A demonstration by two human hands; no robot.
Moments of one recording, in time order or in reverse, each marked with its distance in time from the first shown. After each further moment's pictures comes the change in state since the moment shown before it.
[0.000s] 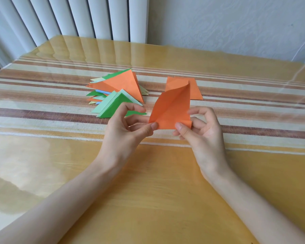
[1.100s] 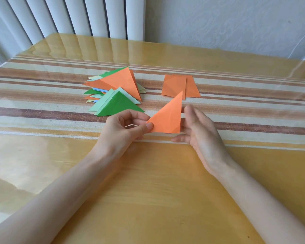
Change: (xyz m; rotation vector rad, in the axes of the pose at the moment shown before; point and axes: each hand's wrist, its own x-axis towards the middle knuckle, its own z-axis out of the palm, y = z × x) left_hand 0.007 -0.007 -0.007 0.089 -0.026 -0.161; right_hand 0.005 -0.007 -0.008 -0.032 -0.168 0.222
